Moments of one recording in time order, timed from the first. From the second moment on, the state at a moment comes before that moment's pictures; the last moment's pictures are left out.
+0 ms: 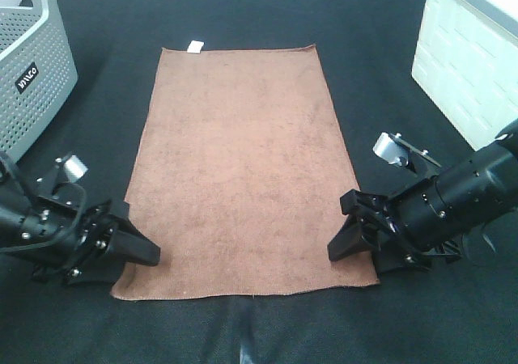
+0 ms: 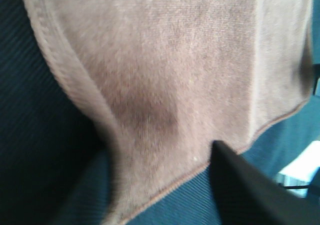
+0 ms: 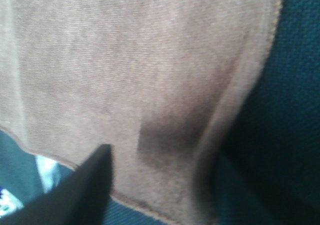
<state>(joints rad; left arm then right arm) -0.12 1.95 -0.64 -1.52 0.66 1.16 0.20 1.86 -0.68 1.20 0.52 -0.85</state>
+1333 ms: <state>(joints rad) -0.13 1.72 -0.49 -1.27 0.63 1.02 0.20 1.63 -0.47 1.14 0.52 -0.78</state>
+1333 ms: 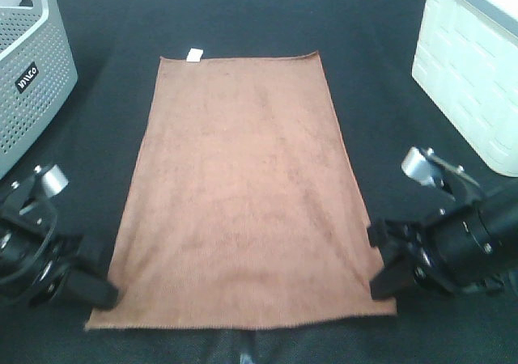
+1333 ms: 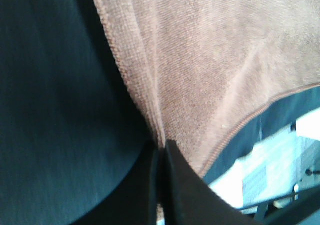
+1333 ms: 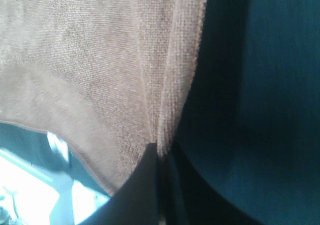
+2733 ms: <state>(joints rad) -0.13 1.78 -0.91 -1.18 0.52 0.82 0.20 1.86 -1.14 0.91 0.65 -0.58</state>
